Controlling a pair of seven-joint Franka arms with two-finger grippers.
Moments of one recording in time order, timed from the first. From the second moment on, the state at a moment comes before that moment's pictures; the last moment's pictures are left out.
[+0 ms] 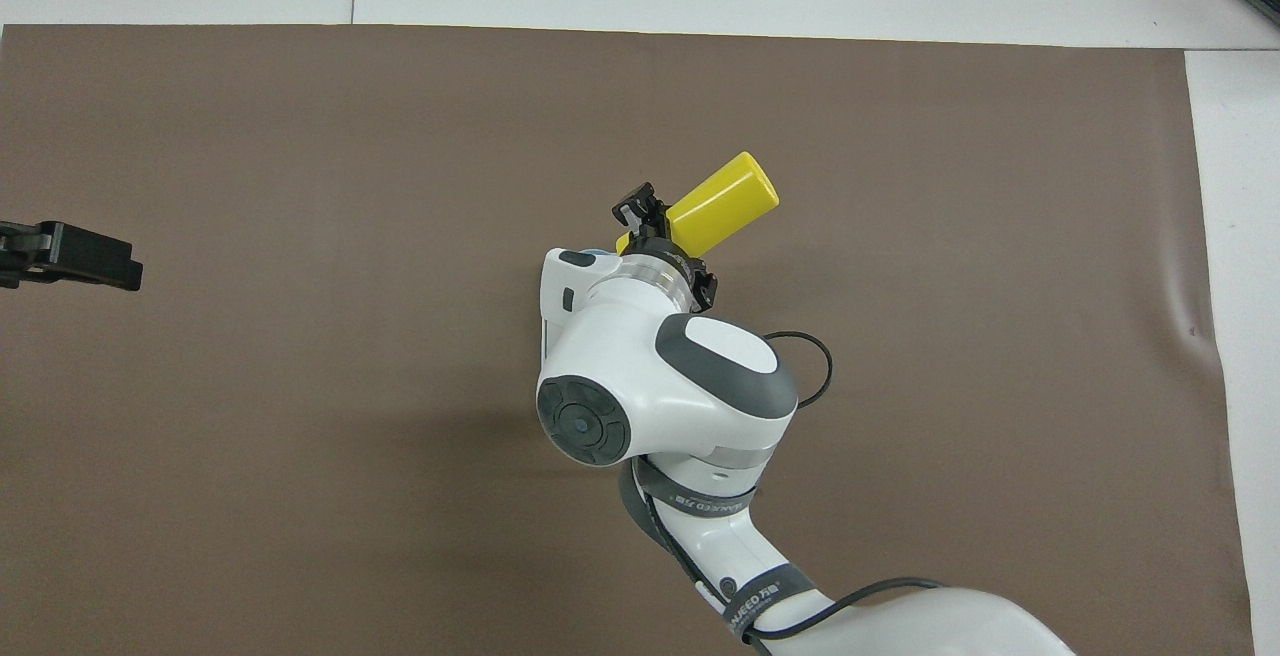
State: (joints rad) left arm 0.00 -0.03 -0.05 -1.57 -0.02 1.52 0.03; right arm 0.61 0.37 0.02 -1.76 -0.86 2.32 -0.94
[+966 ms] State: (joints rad) left arm 0.00 -0.03 -0.05 -1.57 -0.02 1.52 0.03; right arm 0.61 0.37 0.01 -1.74 -0.86 2.32 -0.94
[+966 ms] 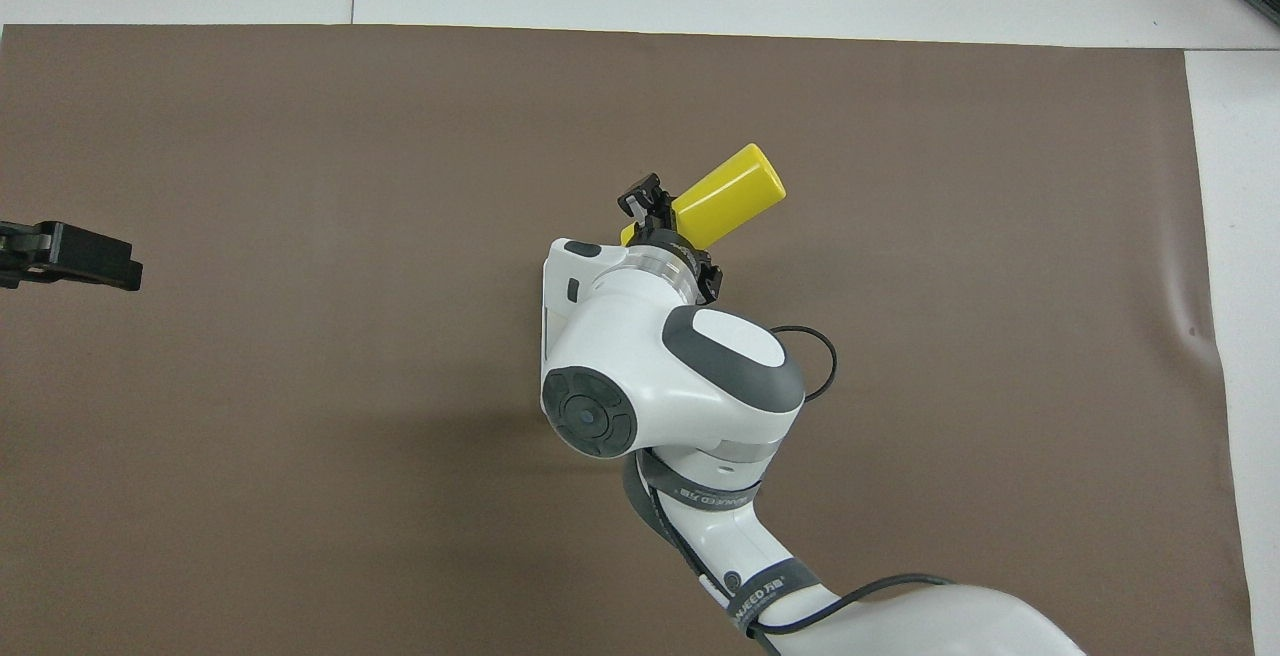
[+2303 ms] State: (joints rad) left arm 0.00 -0.03 -0.05 -1.57 -0.02 1.52 0.03; right arm 0.34 0.19 0.00 -1.80 -0.25 2.30 -1.01
